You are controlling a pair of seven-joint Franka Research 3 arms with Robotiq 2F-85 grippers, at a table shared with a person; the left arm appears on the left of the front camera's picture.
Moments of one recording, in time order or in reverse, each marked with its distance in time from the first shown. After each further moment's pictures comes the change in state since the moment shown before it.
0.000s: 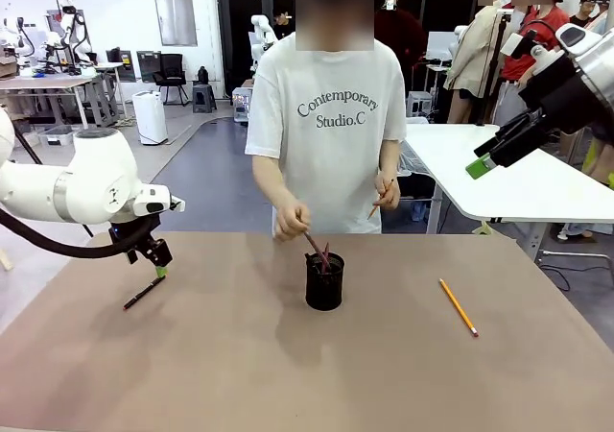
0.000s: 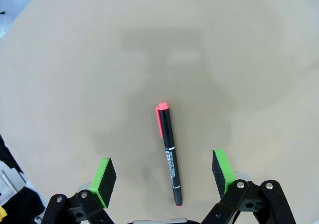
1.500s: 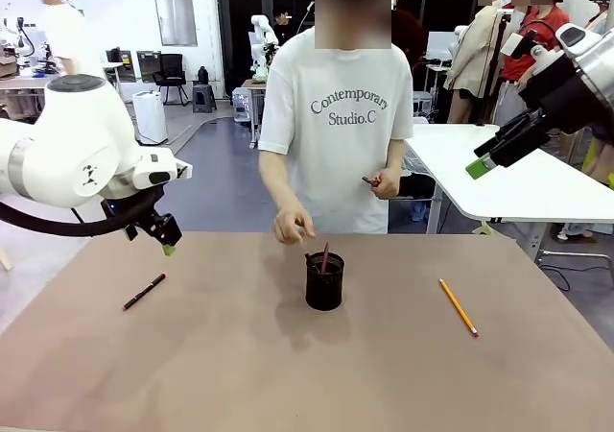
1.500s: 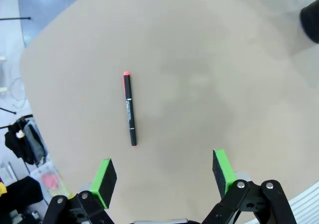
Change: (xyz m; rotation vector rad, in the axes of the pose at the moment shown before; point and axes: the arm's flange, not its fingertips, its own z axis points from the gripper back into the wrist) left arm -0.048 -0.097 0.124 0.093 -0.123 0.061; right arm 0.000 0.000 0.000 0.000 0.000 0.000
